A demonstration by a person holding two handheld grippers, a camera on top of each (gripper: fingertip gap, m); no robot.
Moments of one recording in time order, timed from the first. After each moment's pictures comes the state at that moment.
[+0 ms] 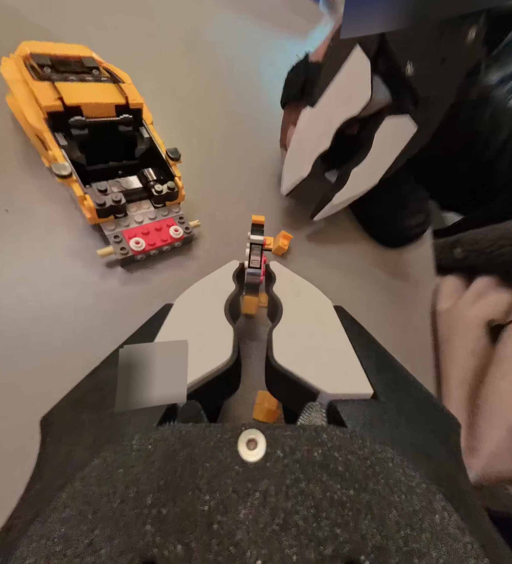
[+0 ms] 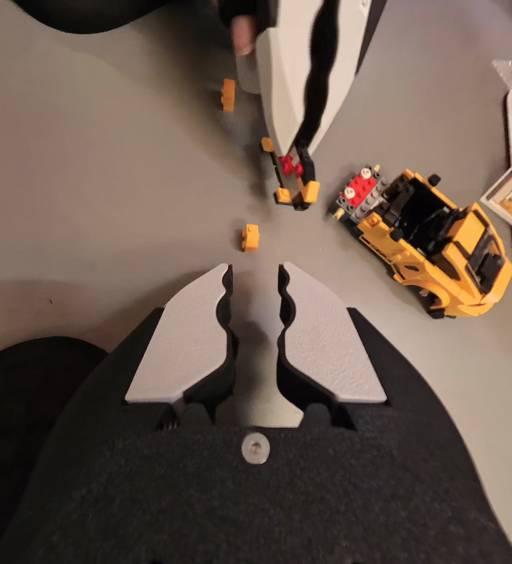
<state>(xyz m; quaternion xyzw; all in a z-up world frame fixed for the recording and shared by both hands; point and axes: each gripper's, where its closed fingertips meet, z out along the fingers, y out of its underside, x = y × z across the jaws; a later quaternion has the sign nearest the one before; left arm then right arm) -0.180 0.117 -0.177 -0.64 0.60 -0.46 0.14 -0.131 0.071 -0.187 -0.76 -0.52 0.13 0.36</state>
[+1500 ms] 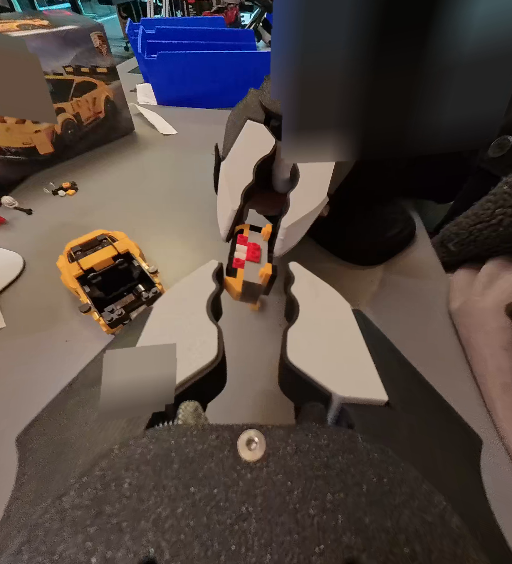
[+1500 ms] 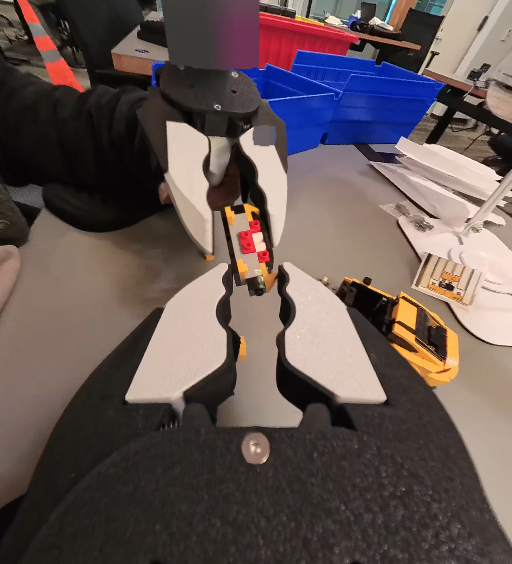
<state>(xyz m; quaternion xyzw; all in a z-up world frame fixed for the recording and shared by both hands) -0.174 0.088 -0.120 -0.49 0.66 -0.47 0.33 -0.166 0.092 -0.118 -0.69 -0.41 0.23 0.55</state>
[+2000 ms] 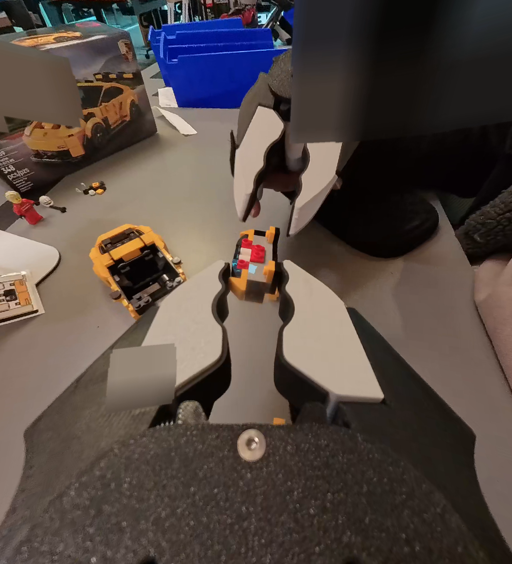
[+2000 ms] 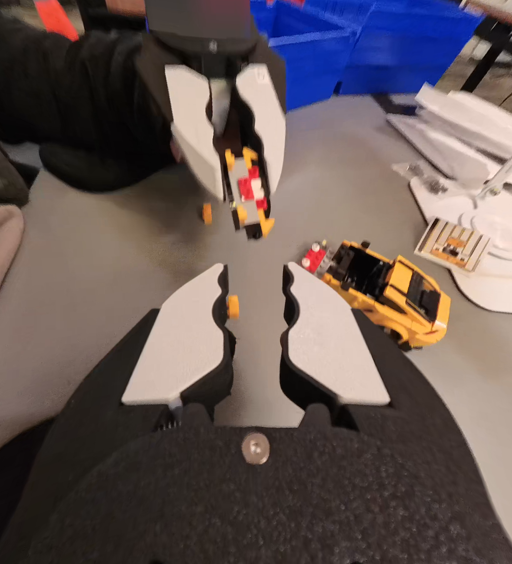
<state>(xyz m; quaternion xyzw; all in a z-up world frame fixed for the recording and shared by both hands) -0.181 0.104 -0.120 -0.49 0.66 -0.45 0.35 -0.143 0.087 -0.132 -0.72 -0.43 0.21 0.49</state>
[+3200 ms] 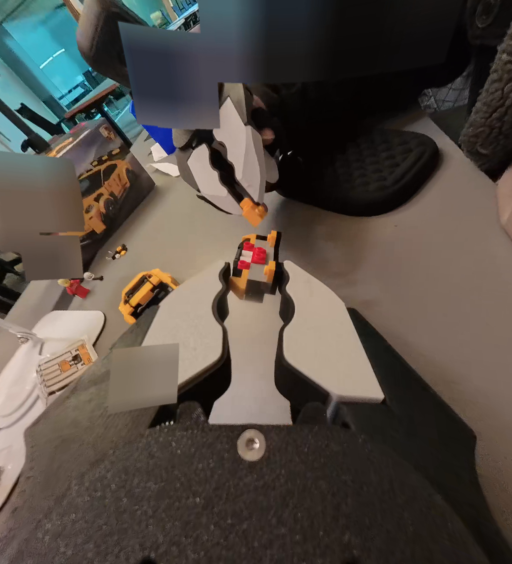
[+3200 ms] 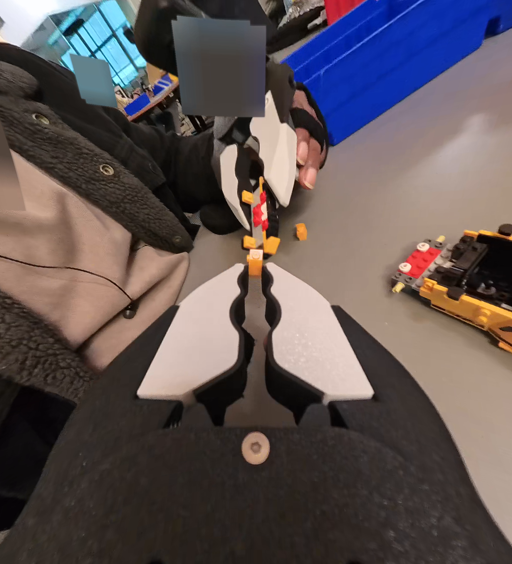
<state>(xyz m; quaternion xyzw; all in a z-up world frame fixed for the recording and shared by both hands) -0.190 0.082 -0.119 -0.35 0.73 -0.38 0.44 -0.153 0.064 -0.114 -0.69 -0.38 0.50 0.35</state>
